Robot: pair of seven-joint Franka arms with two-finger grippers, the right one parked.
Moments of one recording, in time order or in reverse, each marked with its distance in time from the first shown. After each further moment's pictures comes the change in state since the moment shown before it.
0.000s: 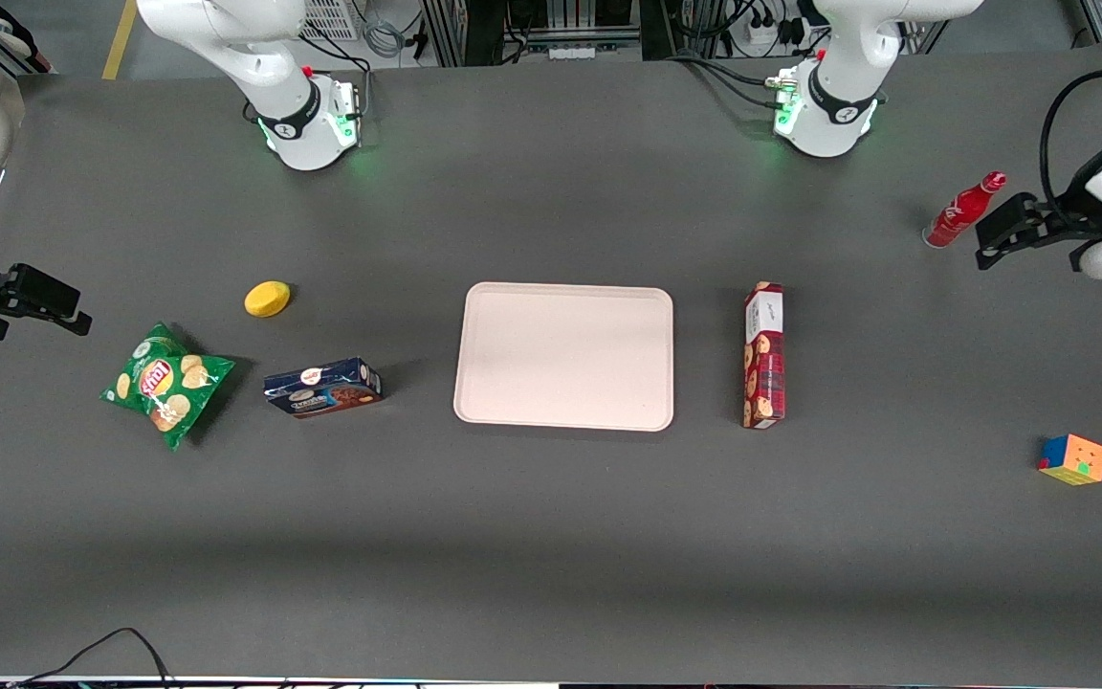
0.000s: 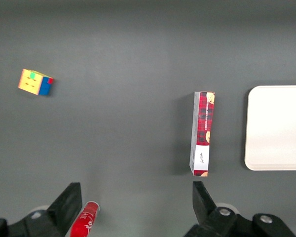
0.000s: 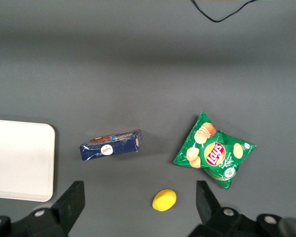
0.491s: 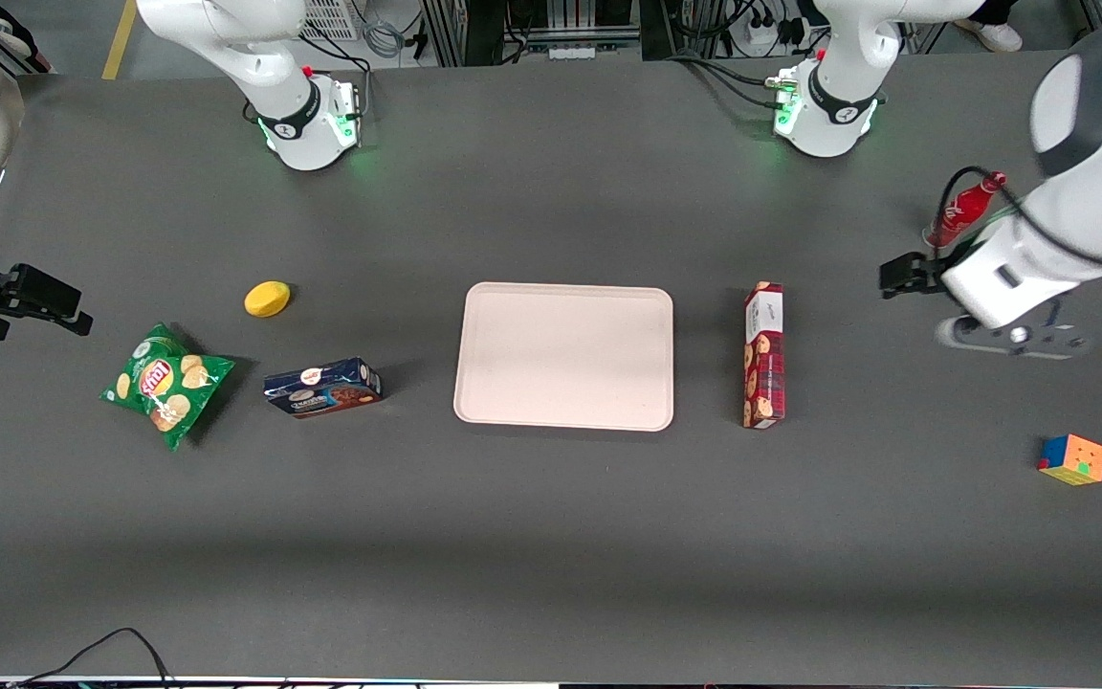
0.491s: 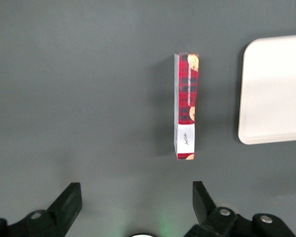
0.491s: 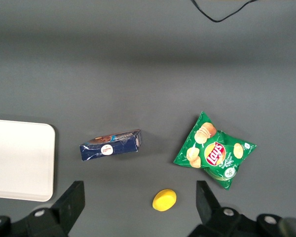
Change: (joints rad) arm -0.043 0.139 -0.038 -0.062 -0.040 -0.004 0.000
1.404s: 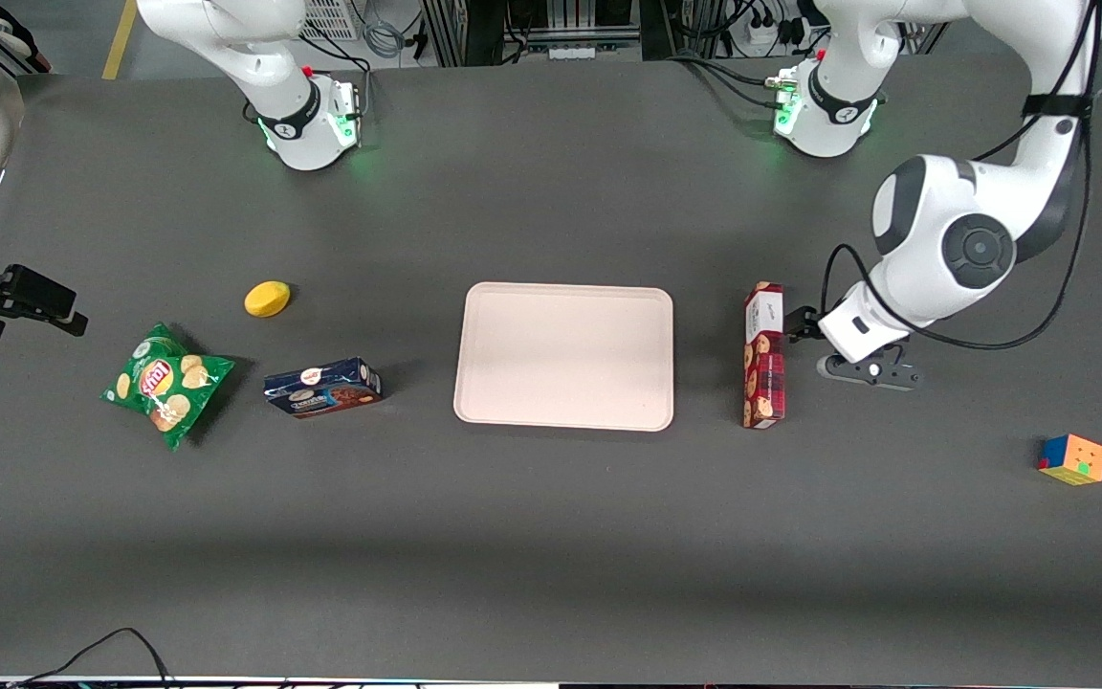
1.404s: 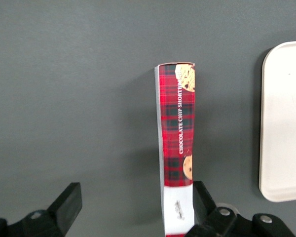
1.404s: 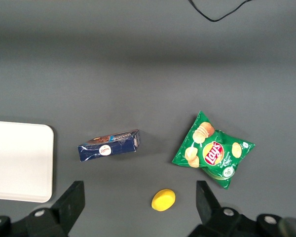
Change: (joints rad) arm -0.011 0.064 -0.063 -0.449 -0.051 0.637 -0.011
